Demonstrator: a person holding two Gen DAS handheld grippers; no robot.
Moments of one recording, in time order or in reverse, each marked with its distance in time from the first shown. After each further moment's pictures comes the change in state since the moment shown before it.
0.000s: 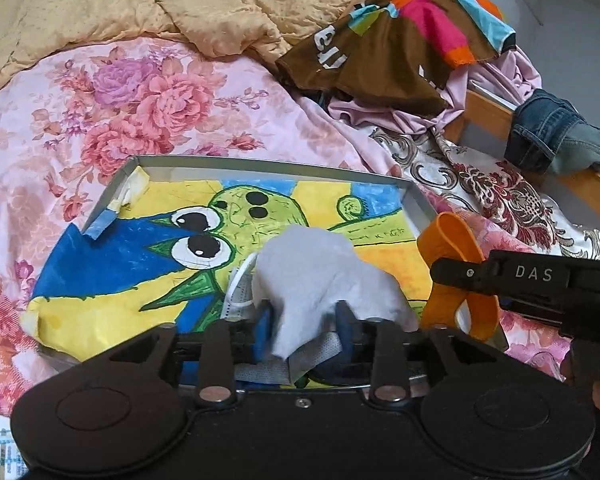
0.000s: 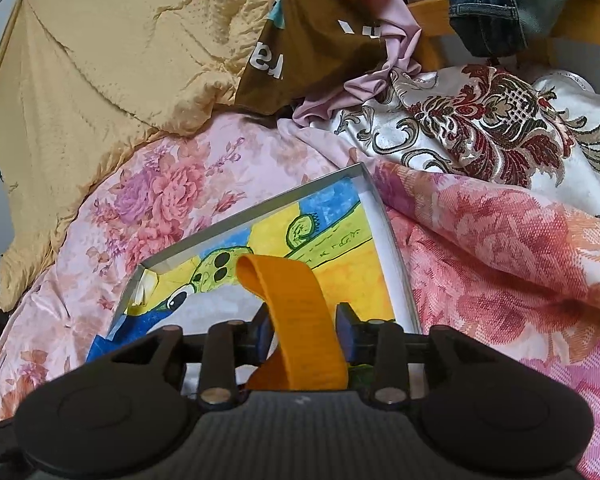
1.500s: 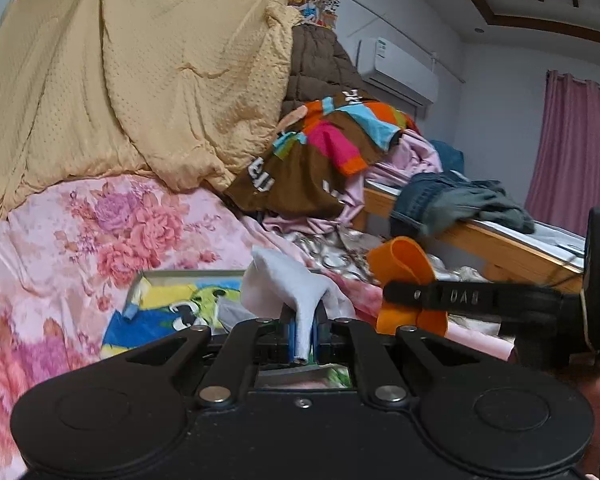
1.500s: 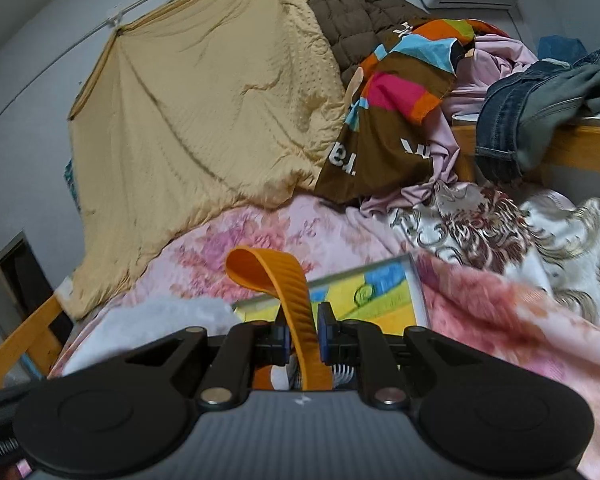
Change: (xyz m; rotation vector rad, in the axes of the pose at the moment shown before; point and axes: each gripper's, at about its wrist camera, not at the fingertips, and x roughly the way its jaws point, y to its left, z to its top) left arm -0.207 -0.048 -0.038 0.150 -0.310 -0.096; right arm -0.152 0.046 -0.018 -0.113 -0.241 0.127
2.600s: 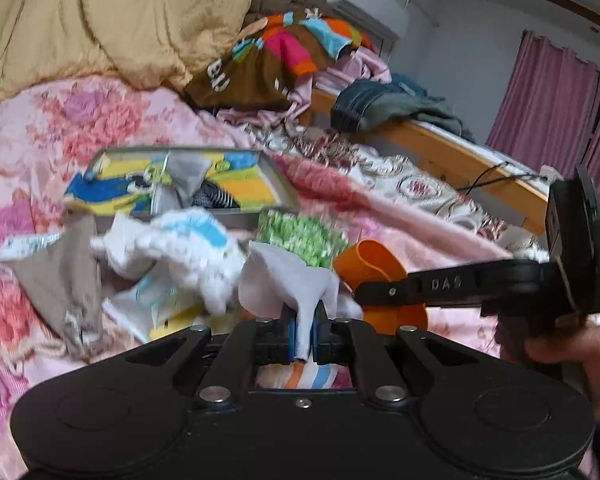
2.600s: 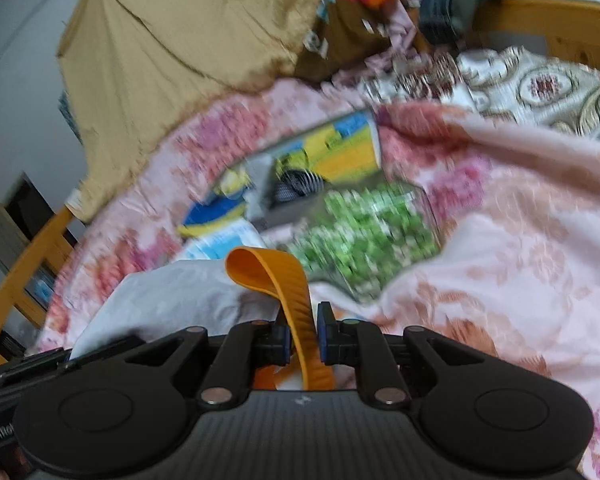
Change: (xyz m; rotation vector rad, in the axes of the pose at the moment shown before) left arm -0.079 -0.035 -0.101 -0.047 0.219 -0.155; right arm -0.123 -0.027 -0.102 0.056 0.290 0.007
